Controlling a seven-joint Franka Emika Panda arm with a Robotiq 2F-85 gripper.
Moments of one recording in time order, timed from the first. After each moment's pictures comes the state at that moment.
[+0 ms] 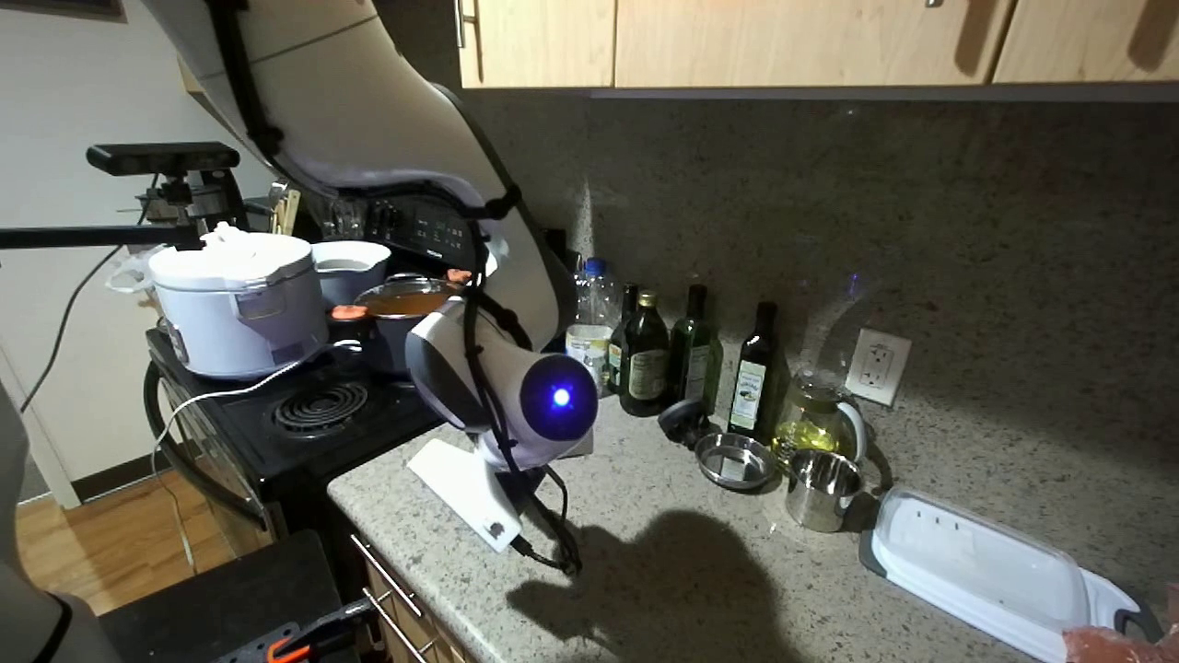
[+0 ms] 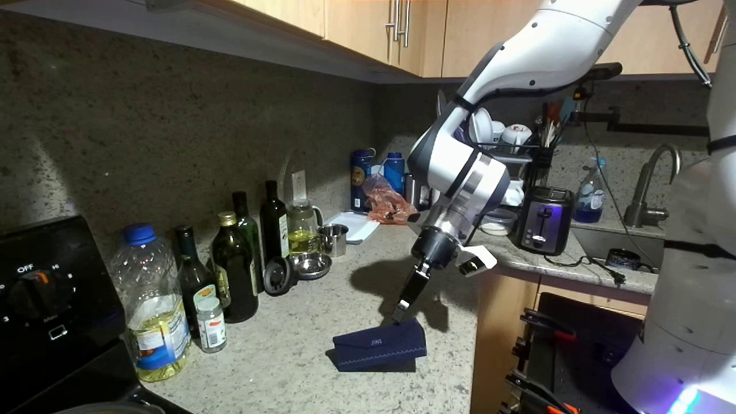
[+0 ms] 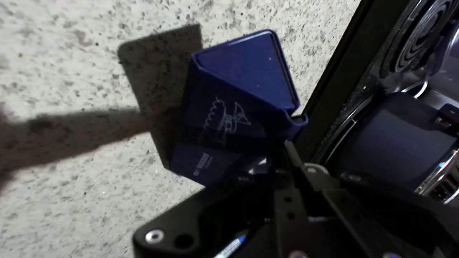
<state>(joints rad) 0.04 0.09 0.02 -2.65 1.44 2.38 -1.58</state>
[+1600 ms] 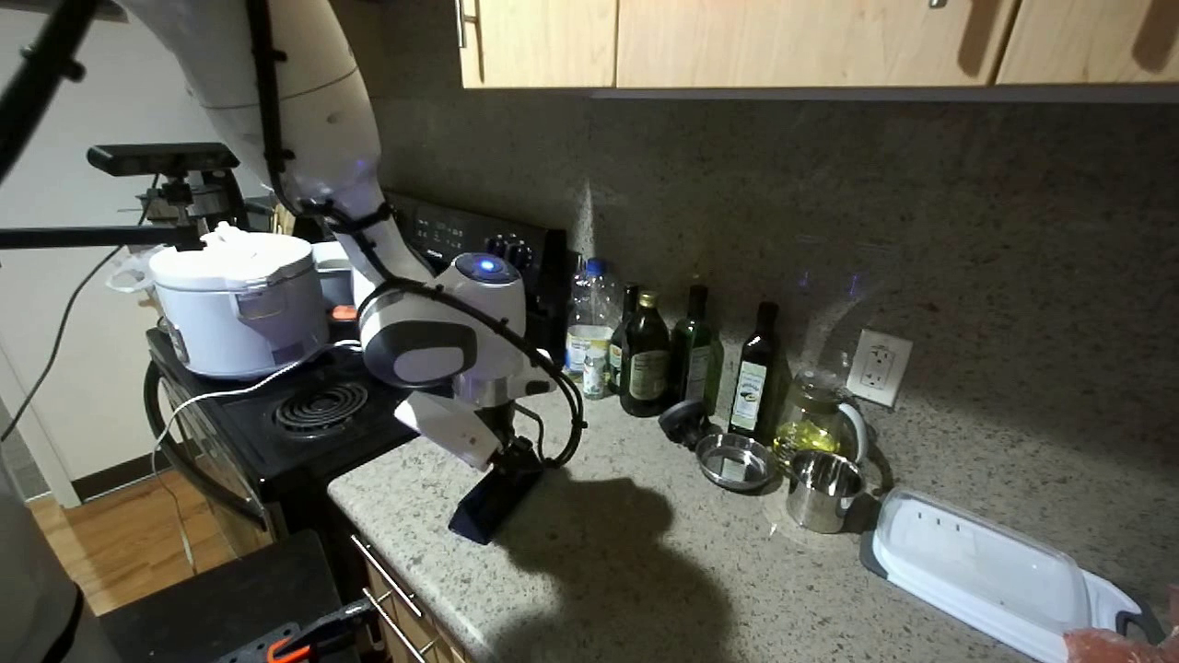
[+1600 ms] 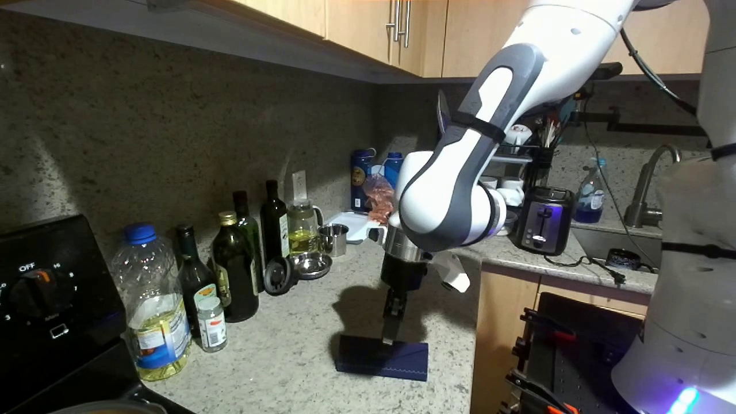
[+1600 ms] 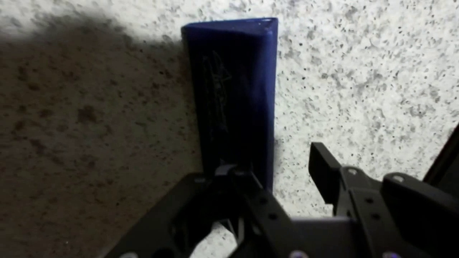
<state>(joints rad) 0.26 0.18 0.13 -2.61 0.65 2.90 -0.63</state>
